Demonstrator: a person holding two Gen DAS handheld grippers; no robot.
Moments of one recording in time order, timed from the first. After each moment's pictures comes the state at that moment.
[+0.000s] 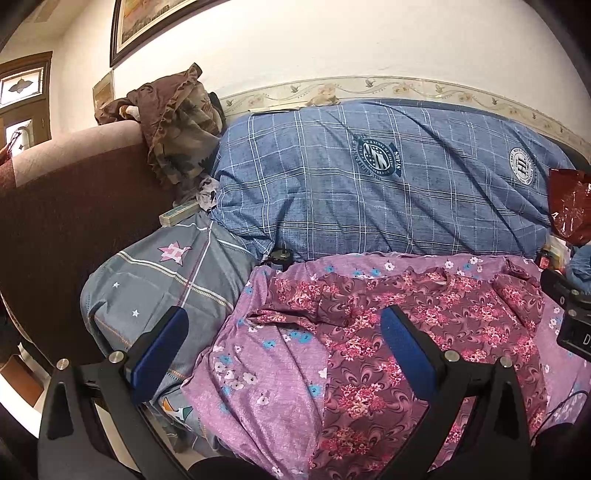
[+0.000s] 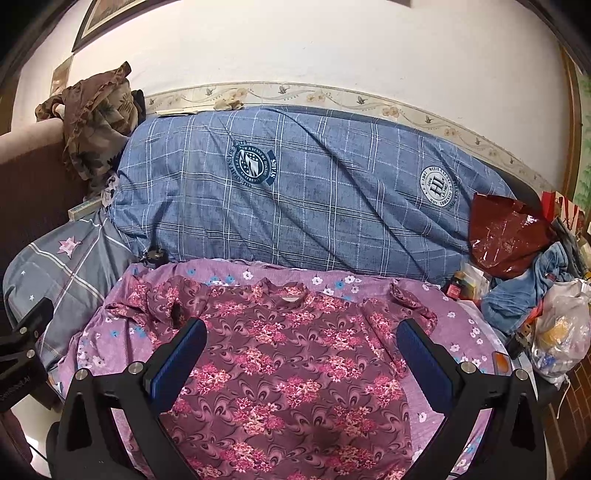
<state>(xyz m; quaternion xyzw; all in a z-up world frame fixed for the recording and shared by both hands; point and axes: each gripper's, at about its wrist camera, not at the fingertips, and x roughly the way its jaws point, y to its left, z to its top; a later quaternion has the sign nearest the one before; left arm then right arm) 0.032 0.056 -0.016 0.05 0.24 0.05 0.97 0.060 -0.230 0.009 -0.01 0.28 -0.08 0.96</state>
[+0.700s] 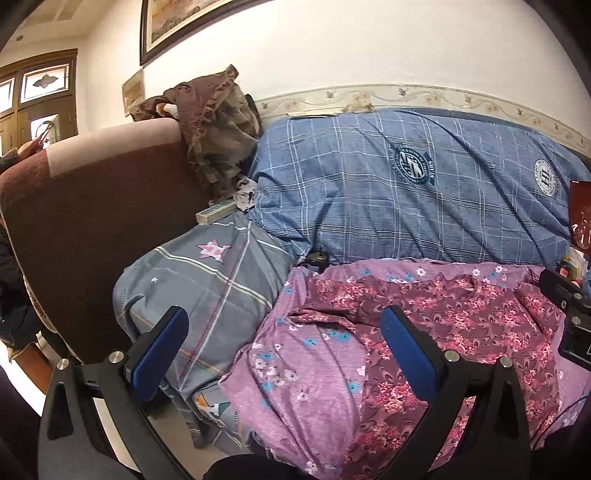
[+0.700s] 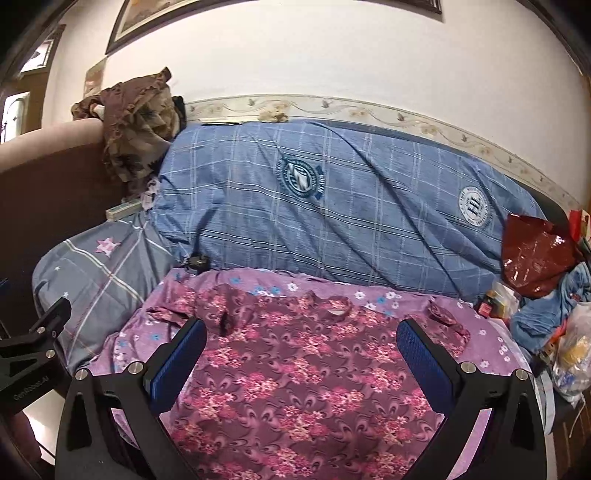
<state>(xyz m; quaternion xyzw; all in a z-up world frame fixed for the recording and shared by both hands) 0.012 0.098 -0.006 0.04 0.23 0.10 0.97 0.054 -0.179 0.025 -0.02 0.26 -0.01 0.97</state>
